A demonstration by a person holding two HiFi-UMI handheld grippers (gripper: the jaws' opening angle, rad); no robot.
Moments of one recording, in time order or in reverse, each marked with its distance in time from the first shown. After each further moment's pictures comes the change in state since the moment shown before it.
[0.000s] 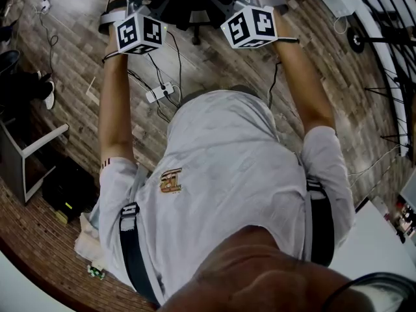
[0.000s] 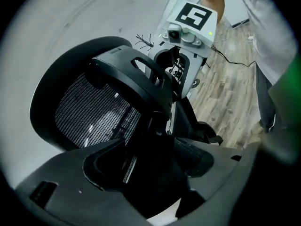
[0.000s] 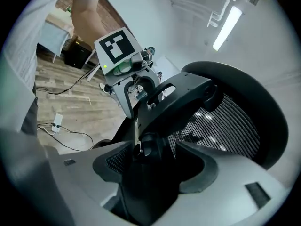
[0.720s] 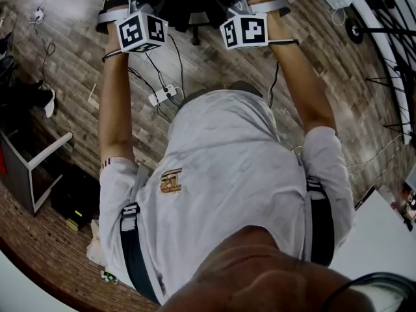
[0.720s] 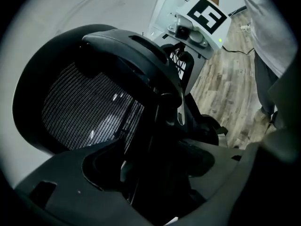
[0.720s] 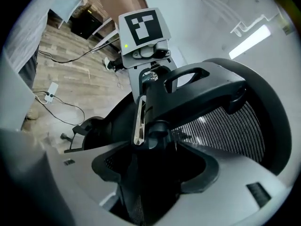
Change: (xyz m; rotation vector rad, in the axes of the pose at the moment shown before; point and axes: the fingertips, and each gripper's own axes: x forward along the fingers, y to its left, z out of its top) left arm 0.030 0.017 -0.019 0.105 0.007 0.014; right arm 0.031 0.001 -0.024 -0.238 0.164 -0.110
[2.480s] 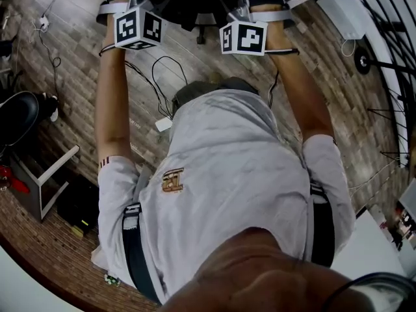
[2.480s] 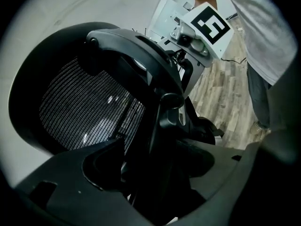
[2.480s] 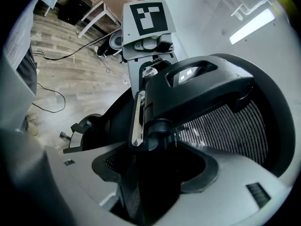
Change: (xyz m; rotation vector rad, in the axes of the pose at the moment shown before) left arm 0.285 0.149 -0.078 0.015 -0.073 -0.079; right arm 0.275 -0.118 -0.150 0.020 0.106 -0.028
